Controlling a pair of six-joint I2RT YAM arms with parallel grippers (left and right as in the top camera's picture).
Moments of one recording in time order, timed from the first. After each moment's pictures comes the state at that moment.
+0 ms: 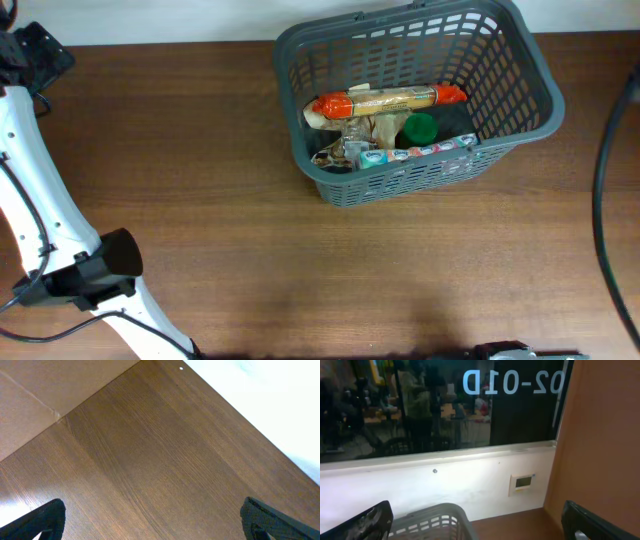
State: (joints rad) left arm 0.34 2.09 2.73 -1.56 -0.28 -0.42; right arm 0.08 1.29 2.39 -1.11 0.32 -0.01
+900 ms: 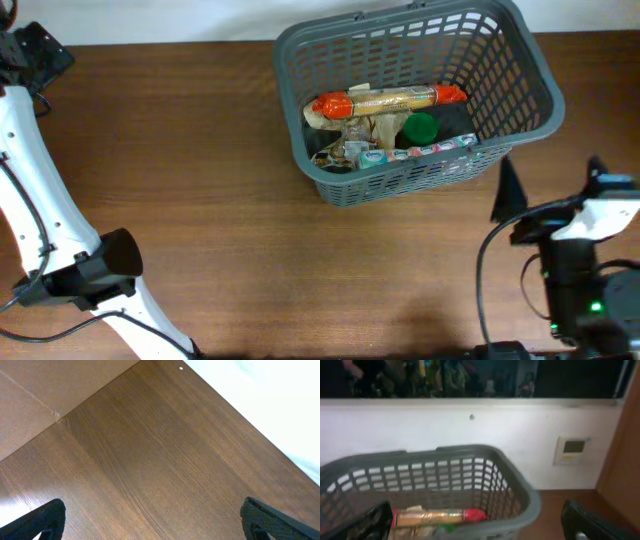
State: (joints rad) left arm 0.34 2.09 2.73 -1.56 -0.28 -0.42; right arm 0.08 0.47 0.81 -0.32 0.10 -0.01
